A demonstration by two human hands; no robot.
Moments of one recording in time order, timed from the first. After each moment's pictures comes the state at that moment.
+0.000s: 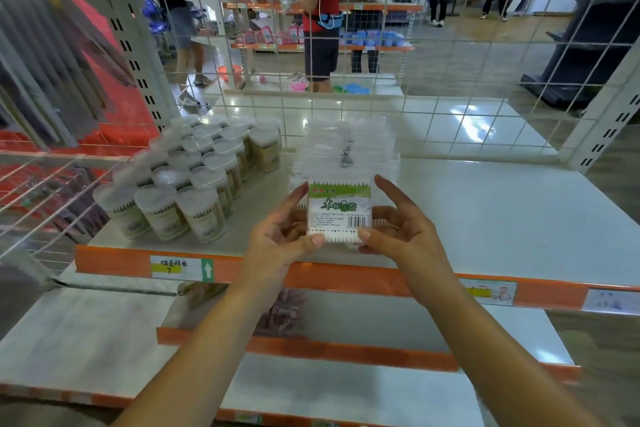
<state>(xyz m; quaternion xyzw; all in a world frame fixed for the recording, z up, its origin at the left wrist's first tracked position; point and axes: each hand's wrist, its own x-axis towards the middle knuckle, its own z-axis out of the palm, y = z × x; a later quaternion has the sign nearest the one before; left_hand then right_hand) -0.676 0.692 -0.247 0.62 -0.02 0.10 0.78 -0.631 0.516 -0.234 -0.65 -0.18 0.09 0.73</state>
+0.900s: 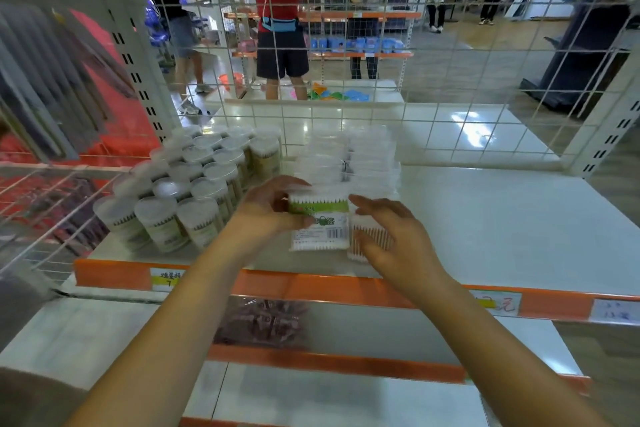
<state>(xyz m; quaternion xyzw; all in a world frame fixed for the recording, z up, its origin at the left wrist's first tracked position) -0.634 0.728 -0.211 0.77 0.00 0.08 0.64 -0.612 0.525 -0.235 -0.84 -0.31 -0.15 0.41</state>
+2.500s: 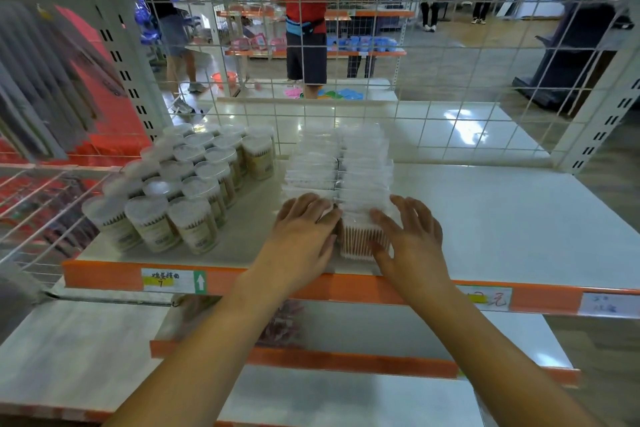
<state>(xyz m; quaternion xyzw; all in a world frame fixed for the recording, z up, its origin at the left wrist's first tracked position) -0.631 0.687 -0.247 0.96 -0.16 0.24 0.05 -0.594 0.504 -0.280 -0.92 -0.22 -0.28 0.17</state>
